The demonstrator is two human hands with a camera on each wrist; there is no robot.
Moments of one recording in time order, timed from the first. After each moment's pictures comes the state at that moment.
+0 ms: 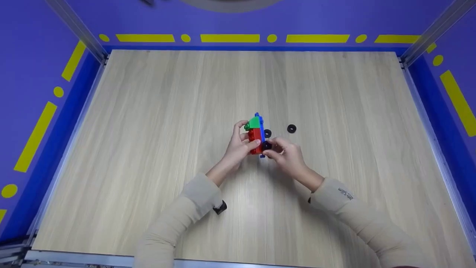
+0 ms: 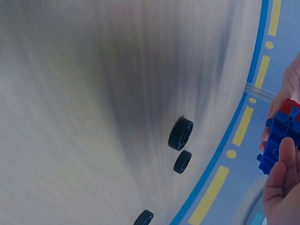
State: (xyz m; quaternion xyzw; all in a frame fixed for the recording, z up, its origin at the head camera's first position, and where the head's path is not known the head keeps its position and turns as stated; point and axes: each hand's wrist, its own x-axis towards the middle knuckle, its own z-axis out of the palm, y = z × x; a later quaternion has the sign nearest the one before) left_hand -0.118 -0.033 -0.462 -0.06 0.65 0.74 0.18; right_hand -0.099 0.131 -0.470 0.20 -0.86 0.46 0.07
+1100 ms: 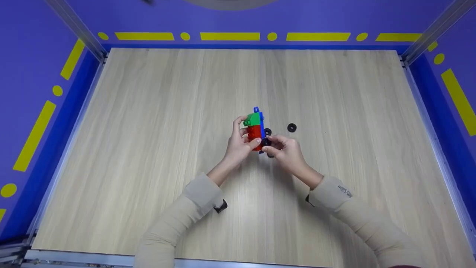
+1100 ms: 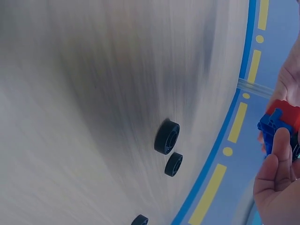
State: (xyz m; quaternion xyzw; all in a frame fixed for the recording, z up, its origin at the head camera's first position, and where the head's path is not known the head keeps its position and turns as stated) left_hand -0.106 -0.032 -0.430 -0.02 0.71 0.69 0.13; right_hand -0.103 0.126 -0.463 0.10 -0.86 0.51 -0.01
